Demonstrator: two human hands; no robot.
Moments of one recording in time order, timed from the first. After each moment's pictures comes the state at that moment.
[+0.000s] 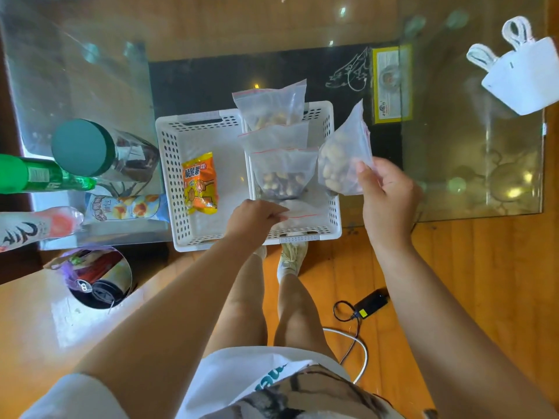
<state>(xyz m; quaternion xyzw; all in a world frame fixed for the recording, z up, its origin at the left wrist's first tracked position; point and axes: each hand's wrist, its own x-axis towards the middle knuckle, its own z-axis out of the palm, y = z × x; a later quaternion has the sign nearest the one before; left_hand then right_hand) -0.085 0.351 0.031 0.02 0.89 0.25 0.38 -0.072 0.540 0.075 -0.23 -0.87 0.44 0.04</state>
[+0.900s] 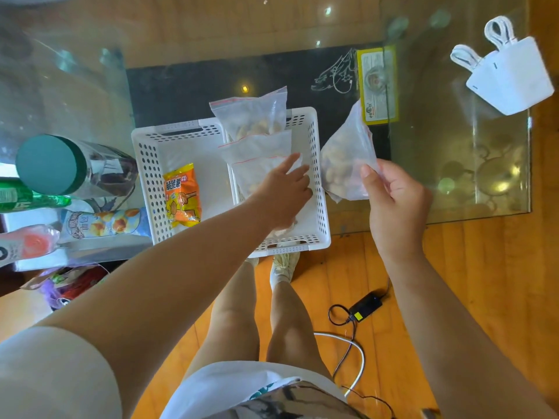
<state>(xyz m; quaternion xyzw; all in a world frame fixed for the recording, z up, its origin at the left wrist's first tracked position) -0.141 0.417 0.023 0.51 0.79 -0.22 0.25 -0.077 0.562 0.080 -0.24 -0.86 0.45 0.05</state>
